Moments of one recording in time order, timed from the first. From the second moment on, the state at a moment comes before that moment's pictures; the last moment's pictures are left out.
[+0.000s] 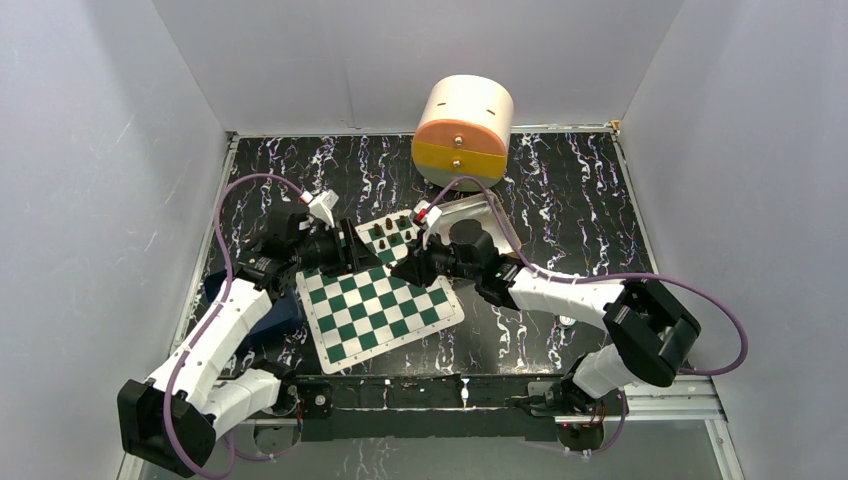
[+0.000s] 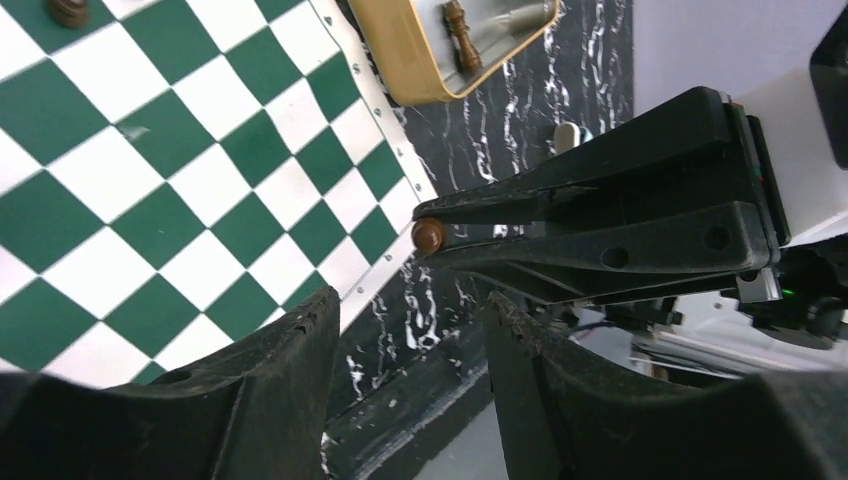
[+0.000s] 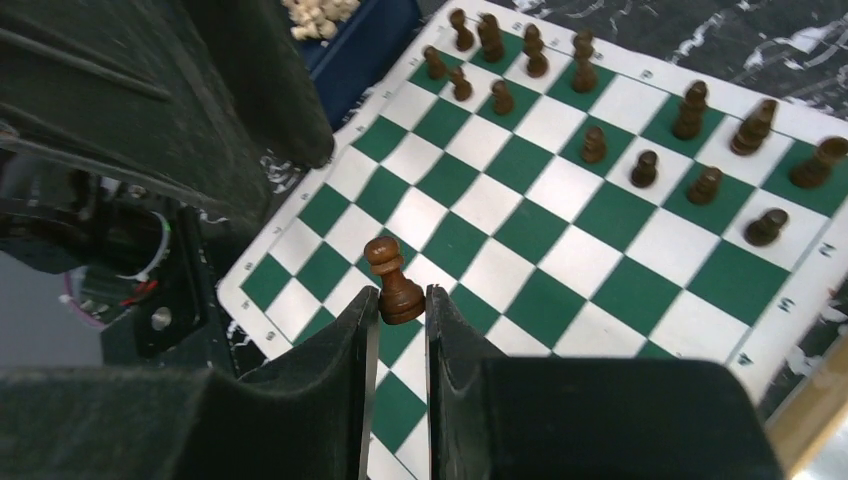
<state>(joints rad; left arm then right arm) -0.34 1.00 0.83 -0.51 0.47 -0.59 0.91 1.46 0.80 0.34 -0.31 0.26</state>
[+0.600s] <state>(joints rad) -0.34 1.06 0.83 -0.45 0.59 -0.69 0.91 1.46 0.78 0.49 -0.38 0.35</state>
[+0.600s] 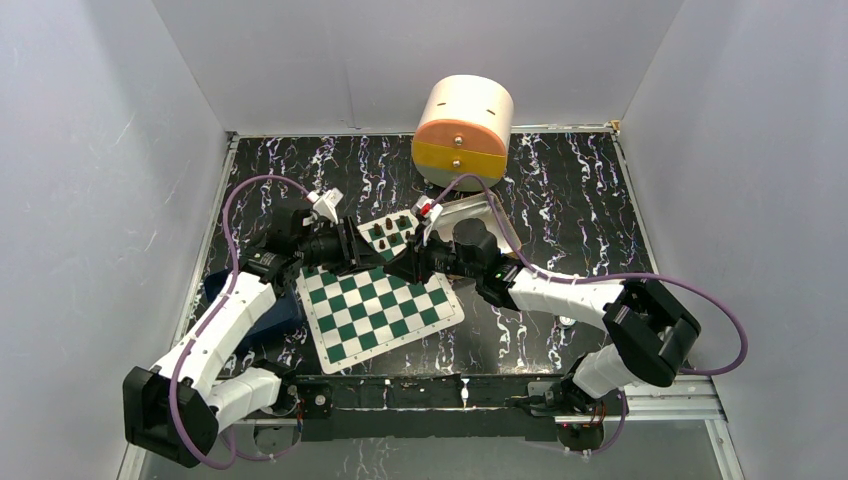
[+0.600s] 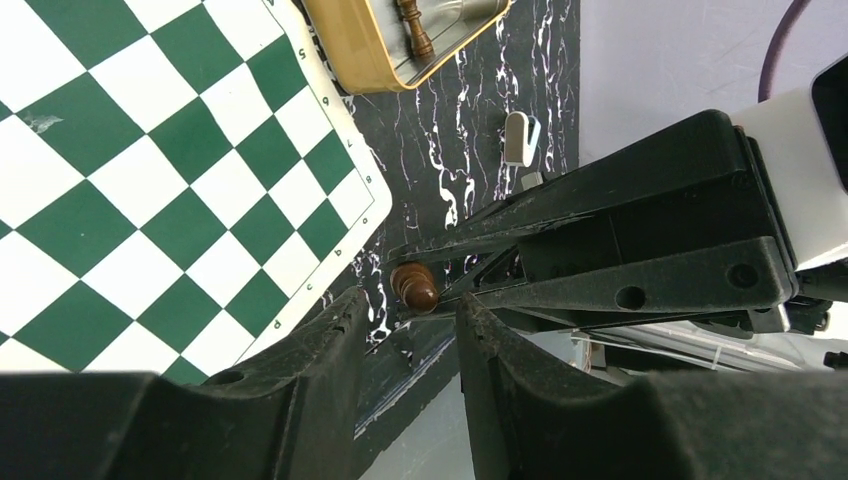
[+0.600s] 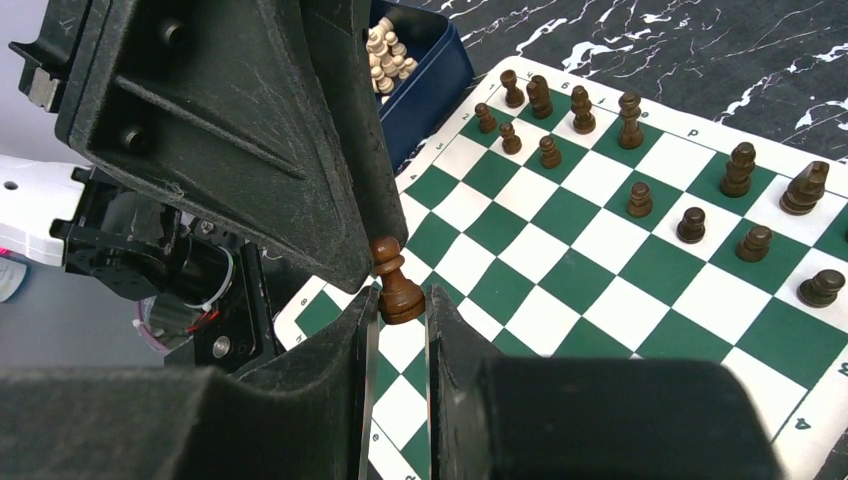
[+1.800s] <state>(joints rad) -0.34 1.28 1.00 -0.51 0.21 -0.48 0.91 1.30 0.74 0.34 -0.25 0.38</state>
